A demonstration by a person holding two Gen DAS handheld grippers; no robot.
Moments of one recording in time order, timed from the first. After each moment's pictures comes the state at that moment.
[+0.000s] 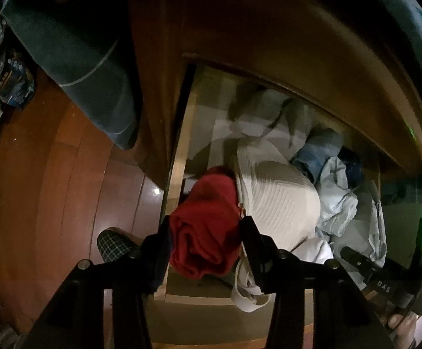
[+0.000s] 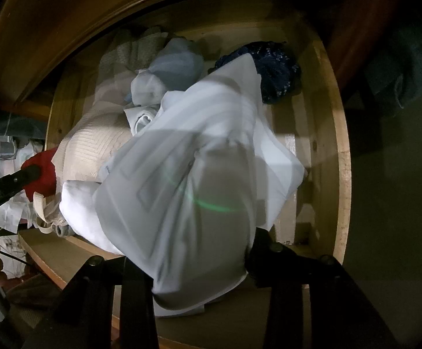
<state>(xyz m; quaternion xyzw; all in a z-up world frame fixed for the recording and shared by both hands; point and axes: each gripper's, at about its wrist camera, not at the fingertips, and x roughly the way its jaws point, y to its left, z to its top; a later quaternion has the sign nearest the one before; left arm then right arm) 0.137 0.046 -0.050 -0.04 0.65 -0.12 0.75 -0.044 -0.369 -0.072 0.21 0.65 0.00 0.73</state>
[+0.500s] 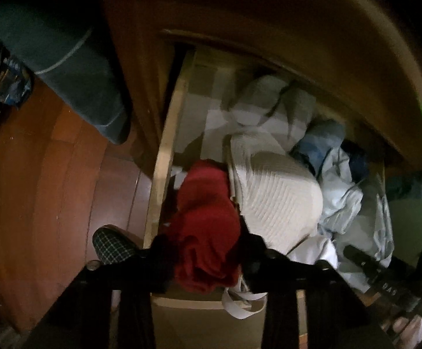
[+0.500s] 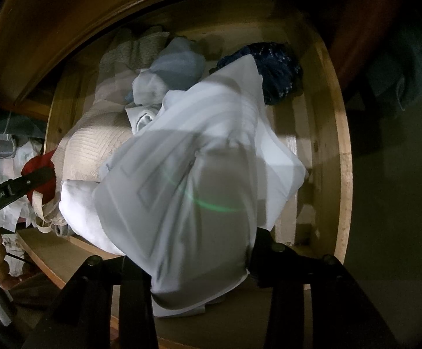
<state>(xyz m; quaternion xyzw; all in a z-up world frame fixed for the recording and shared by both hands) 0.132 0.035 -0.061 -0.04 0.65 -0.12 0.75 -0.042 -0.364 -0.073 0.20 0.65 0.00 0.74</state>
